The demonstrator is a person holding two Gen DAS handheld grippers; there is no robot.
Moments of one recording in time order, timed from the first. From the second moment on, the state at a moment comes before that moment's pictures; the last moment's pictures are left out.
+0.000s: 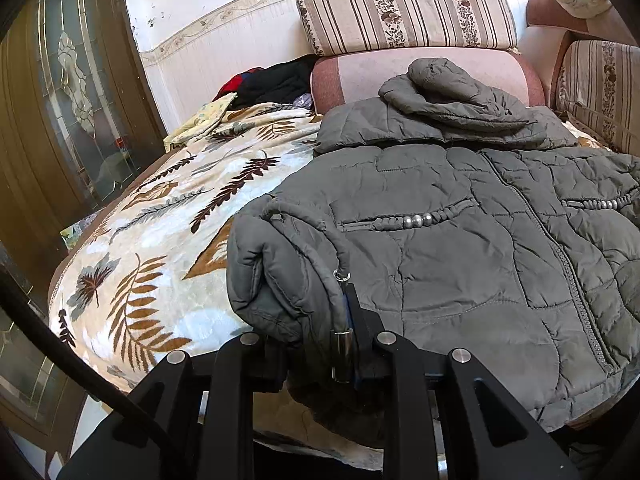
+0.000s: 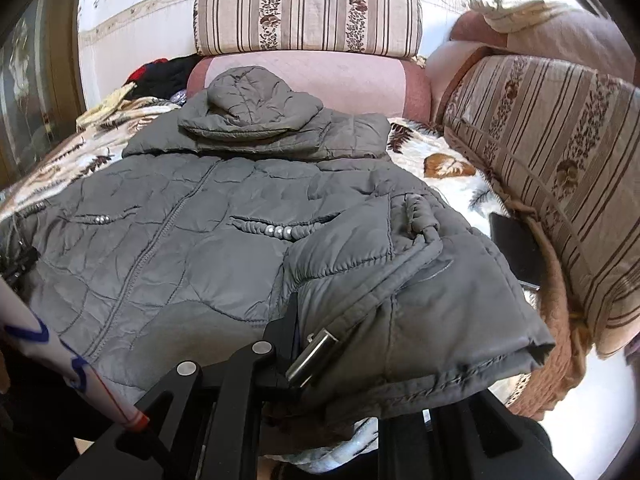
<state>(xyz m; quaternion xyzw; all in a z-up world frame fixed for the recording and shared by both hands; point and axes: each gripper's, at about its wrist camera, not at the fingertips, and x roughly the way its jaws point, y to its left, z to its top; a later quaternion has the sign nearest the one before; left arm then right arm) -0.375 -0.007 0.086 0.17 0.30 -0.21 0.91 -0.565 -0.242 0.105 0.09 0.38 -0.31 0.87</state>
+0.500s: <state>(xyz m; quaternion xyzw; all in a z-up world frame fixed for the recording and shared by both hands) -0.374 -0.008 0.084 0.17 0.31 -0.21 0.91 -0.558 -0.262 0.111 0.26 0.34 -0.29 0.86</state>
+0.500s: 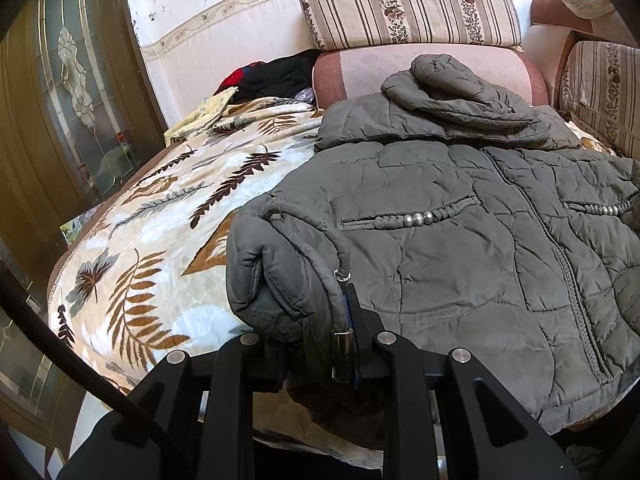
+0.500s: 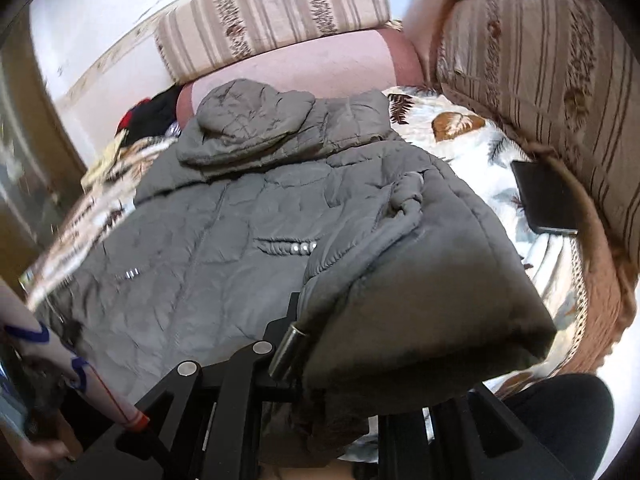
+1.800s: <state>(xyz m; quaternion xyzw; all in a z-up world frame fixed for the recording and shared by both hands) -0.336 -0.050 0.174 0.15 0.22 -0.20 0.94 -0.519 -0.269 0.188 0.14 0.23 -0.31 0.91</state>
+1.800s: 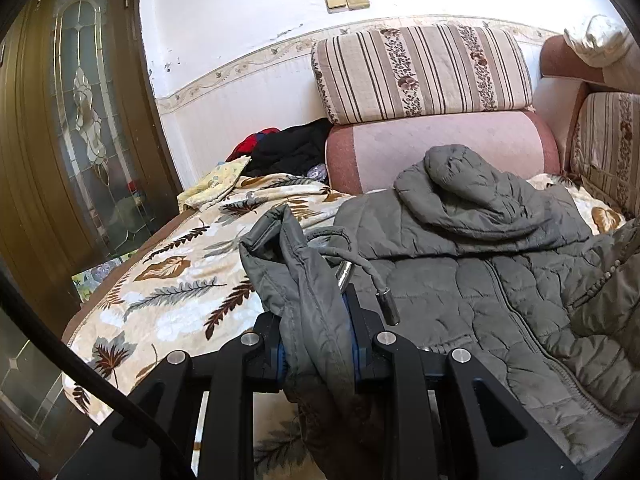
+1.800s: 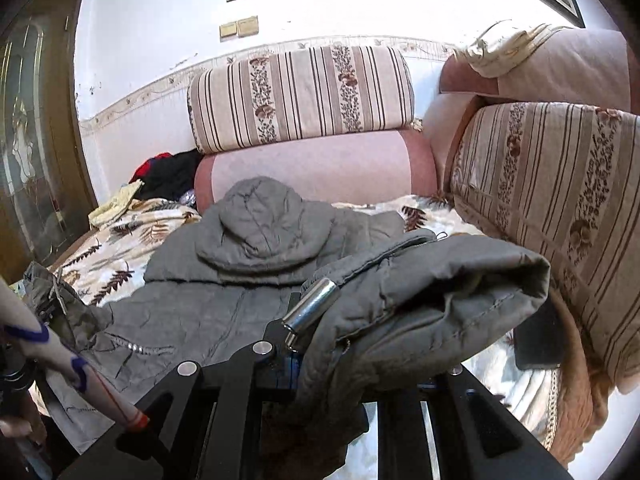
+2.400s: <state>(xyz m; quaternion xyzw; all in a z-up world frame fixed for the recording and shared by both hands) -0.288 -0.027 0.192 0.07 0.28 -0.31 0.91 -0.503 -0.294 0.213 0.14 0.22 -0.30 0.92</state>
